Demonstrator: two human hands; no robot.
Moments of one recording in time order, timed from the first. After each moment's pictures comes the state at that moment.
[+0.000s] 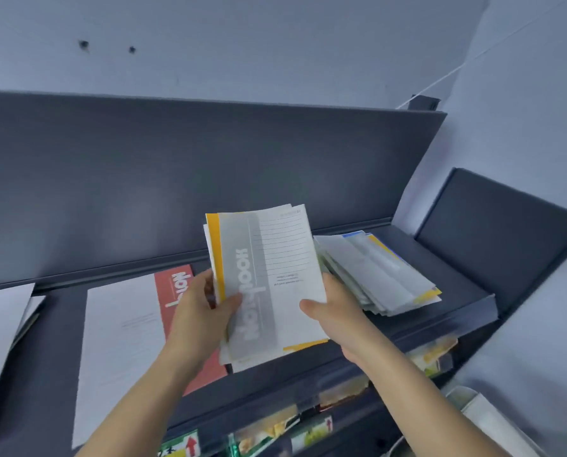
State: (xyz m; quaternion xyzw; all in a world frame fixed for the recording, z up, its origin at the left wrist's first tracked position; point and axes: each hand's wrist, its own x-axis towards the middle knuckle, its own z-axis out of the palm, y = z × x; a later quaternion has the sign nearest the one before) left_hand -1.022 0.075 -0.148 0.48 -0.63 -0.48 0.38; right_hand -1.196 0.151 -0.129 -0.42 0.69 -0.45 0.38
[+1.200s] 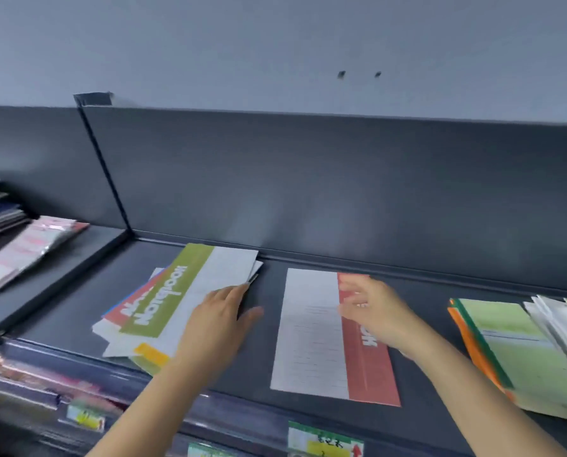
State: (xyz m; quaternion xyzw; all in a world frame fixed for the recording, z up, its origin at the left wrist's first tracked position) left_hand -0.816 0.077 -0.165 0.70 -0.69 -0.05 0.17; right_hand -1.062 0.046 -0.130 -0.69 0.58 -0.24 0.37
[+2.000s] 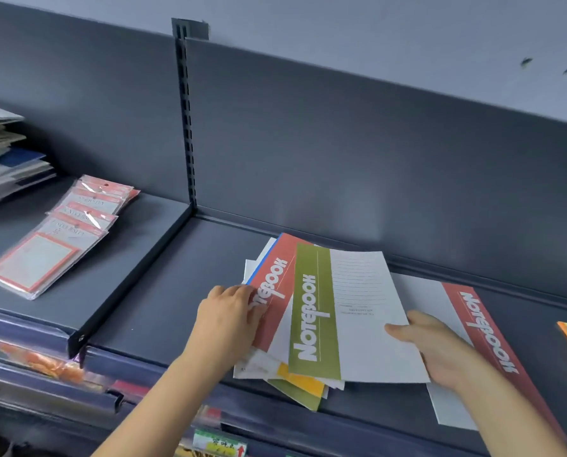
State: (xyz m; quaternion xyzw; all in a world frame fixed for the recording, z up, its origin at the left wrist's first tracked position) left_hand -0.597 0.037 -0.214 0.69 -0.68 -0.10 0.20; right_hand -0.886 0.026 -0.171 -0.38 0.67 -0.30 0.56
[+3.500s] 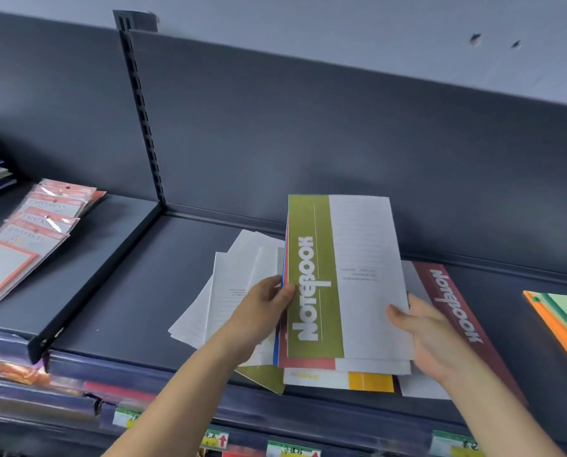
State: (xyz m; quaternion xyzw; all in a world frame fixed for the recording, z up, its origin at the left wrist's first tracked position) left_hand -0.679 0.040 -0.185 0.53 -0.49 -0.57 0.38; right_hand -0.926 0.047 -0.178 -0.38 0.59 -0.43 0.58
